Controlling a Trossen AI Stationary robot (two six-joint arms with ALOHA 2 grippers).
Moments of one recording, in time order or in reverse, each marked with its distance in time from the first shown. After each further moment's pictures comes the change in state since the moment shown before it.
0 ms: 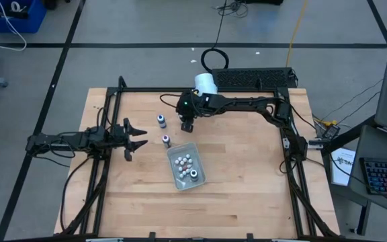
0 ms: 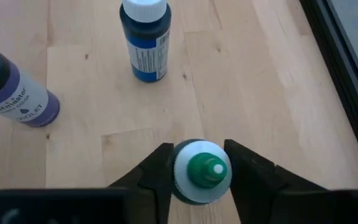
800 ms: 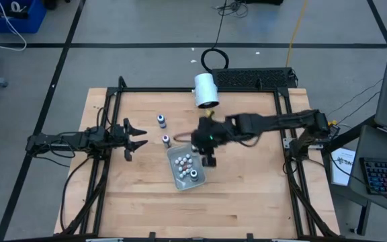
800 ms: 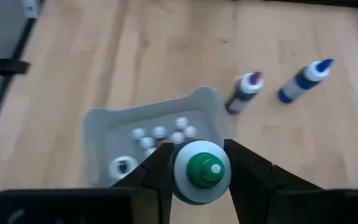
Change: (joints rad) left arm 0.000 0.000 0.000 -0.001 0.000 0.000; right arm 0.417 -0.420 0.001 -0.380 0.053 0.184
